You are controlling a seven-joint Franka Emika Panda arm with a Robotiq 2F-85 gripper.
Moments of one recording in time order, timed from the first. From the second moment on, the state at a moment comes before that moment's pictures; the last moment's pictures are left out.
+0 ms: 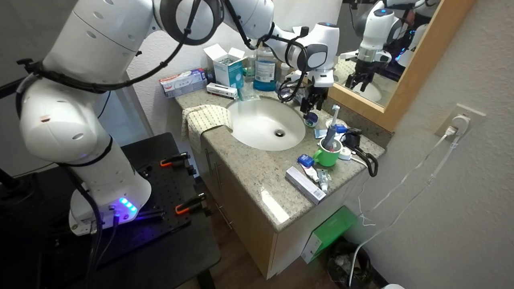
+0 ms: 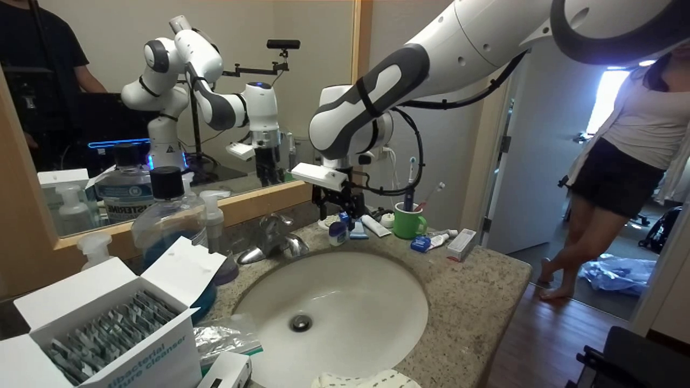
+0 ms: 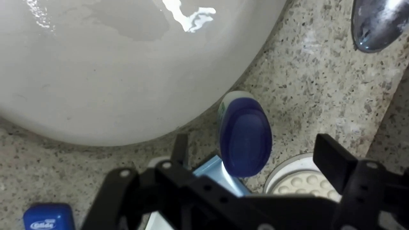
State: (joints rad) arm 0.07 0.83 -0.11 -1.37 0.02 2.24 1.32
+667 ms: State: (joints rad) arm 0.06 0.92 -0.11 -1.27 0.02 2.17 1.32
